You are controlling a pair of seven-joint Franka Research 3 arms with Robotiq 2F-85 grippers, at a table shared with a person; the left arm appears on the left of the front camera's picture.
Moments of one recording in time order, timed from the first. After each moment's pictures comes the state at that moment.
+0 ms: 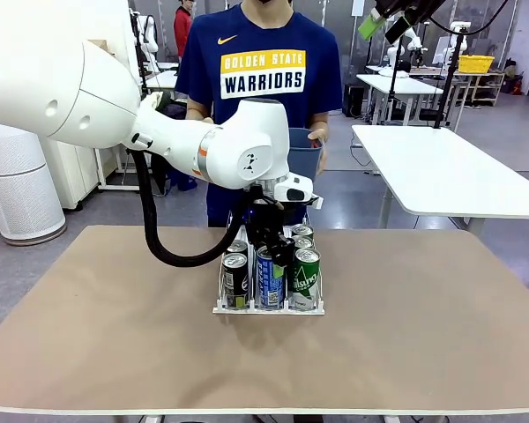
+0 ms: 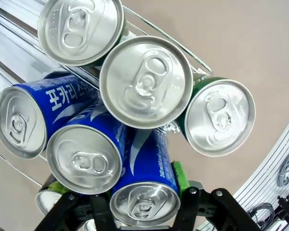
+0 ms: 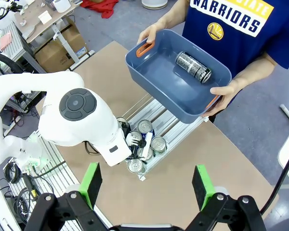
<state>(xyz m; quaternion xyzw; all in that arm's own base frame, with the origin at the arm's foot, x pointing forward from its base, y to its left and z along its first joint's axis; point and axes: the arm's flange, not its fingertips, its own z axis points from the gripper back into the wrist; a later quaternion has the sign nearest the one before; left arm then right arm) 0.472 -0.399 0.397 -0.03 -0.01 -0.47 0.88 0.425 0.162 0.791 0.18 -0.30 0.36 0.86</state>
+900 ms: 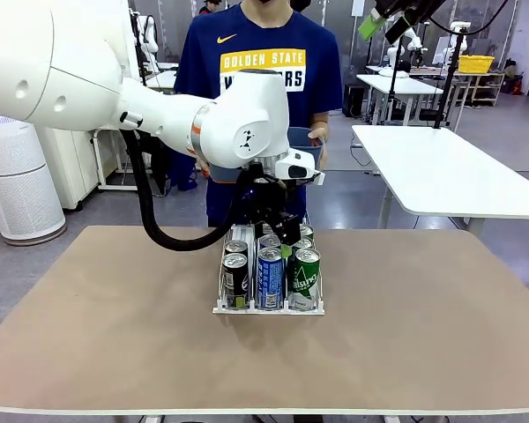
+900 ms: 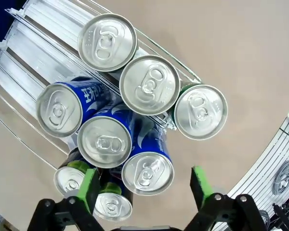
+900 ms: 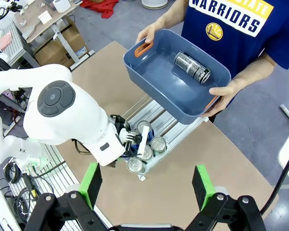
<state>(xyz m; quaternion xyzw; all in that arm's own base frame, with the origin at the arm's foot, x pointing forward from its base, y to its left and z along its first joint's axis) 0.465 -0.398 0.442 -0.03 -0.05 -0.45 0.89 0.425 0.162 0.791 0.18 -0.30 0.36 0.86</state>
